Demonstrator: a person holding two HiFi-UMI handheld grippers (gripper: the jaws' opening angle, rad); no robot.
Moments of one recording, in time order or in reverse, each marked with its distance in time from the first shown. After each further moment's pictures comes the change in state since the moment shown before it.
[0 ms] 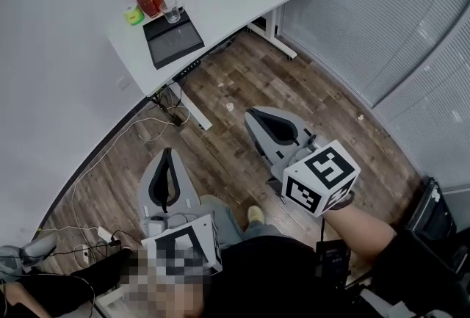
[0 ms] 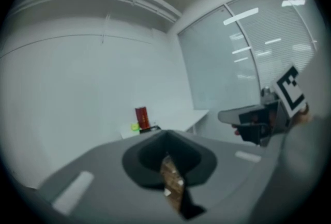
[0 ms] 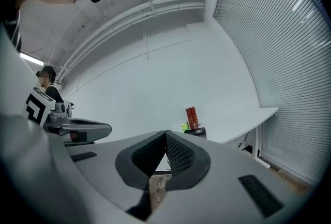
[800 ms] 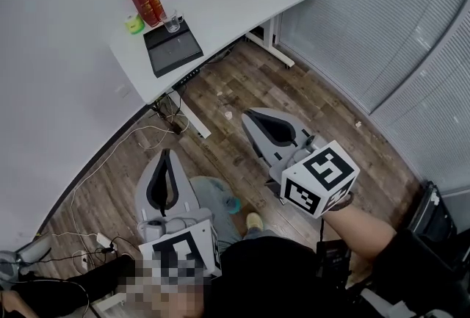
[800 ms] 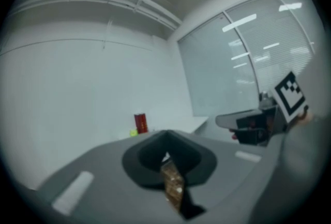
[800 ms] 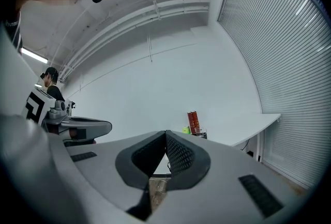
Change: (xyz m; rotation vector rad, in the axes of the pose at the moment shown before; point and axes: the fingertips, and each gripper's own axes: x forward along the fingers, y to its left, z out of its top) left arm -0.010 -0.003 0.026 -0.017 -0.070 -0.002; right arm -0.005 0.005 0.020 -0.028 -0.027 0.016
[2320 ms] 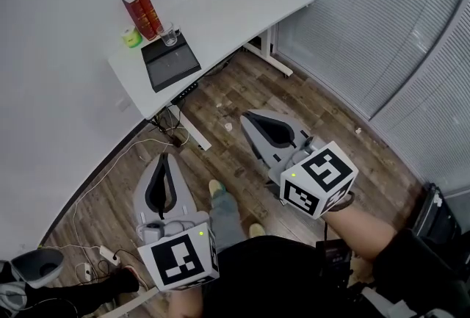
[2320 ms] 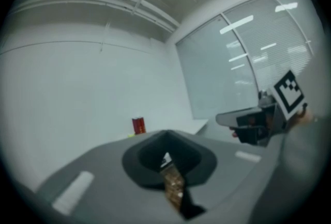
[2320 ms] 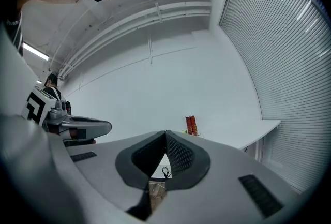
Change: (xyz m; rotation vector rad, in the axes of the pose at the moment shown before) left arm 0.026 0.004 0.011 0.026 -0.036 -0.019; right arm 0.016 -0.019 0.016 -0.037 -0.030 -0.012
